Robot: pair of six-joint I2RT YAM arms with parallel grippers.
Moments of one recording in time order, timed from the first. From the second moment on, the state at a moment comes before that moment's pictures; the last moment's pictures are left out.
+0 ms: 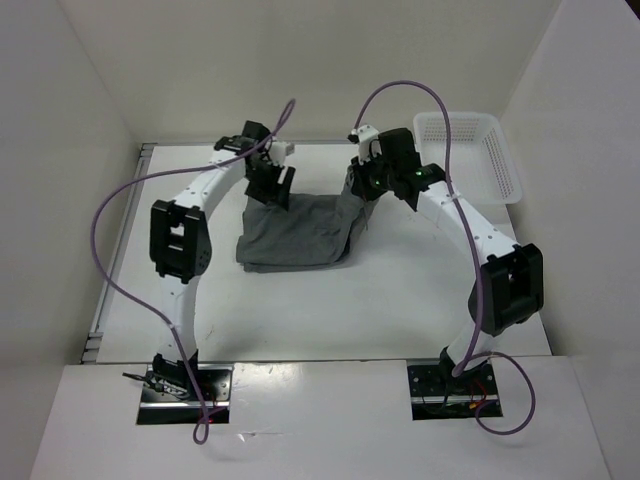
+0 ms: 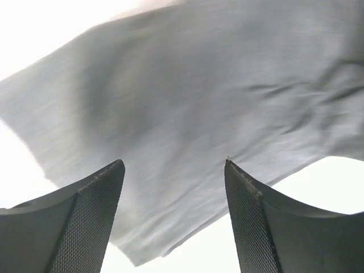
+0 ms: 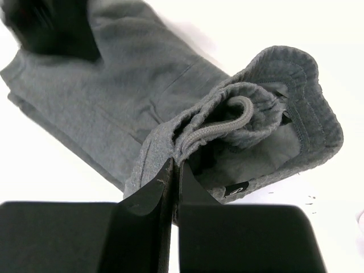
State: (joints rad) left arm -0.30 2.24 2.04 -0.96 0.31 0.07; right arm 0.40 1.65 1.47 -0.46 -0.24 -0.11
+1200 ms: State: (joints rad) left arm -0.10 2.31 1.84 -0.89 0.52 0.07; right arm 0.83 2.13 1.96 -0.59 -0.30 -0.44
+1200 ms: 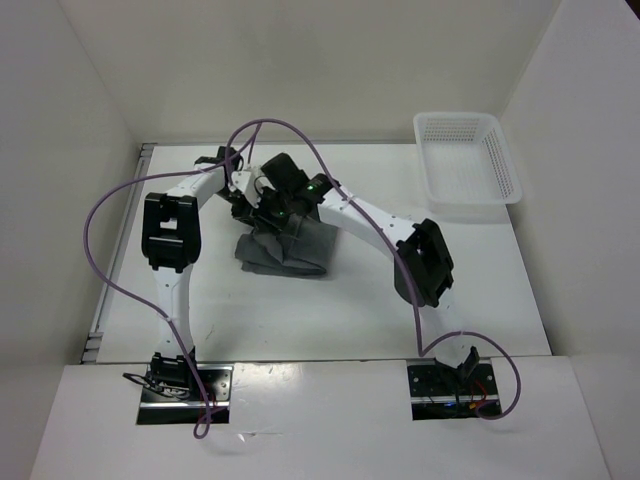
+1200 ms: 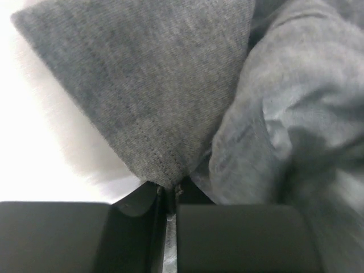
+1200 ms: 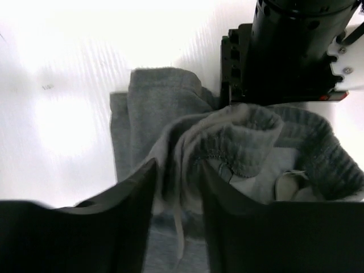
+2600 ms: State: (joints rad) left arm -0.19 1.92 1.59 -0.93 0.56 0.07; right arm 0.59 1.73 1.18 -0.31 -0.19 -0.01
